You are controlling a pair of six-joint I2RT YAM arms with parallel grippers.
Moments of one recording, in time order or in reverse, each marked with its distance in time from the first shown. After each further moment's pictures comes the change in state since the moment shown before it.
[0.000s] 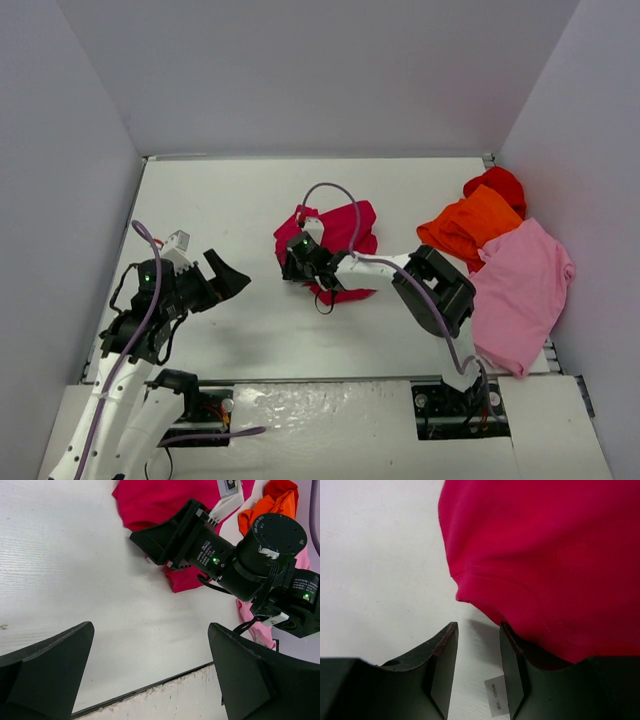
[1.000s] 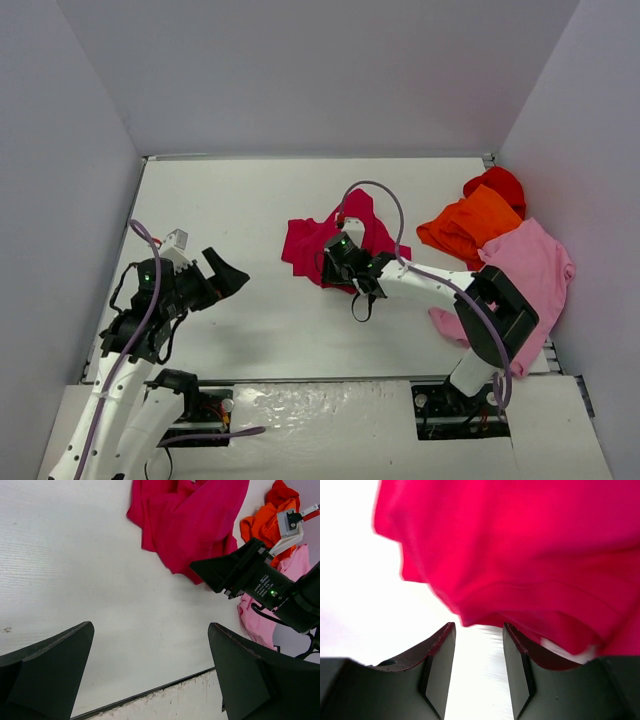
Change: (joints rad) left arm 0.000 0.020 -0.001 0.013 -0.027 -0.011; right arm -0.062 -0.343 -0.220 -0.201 0.058 -0.050
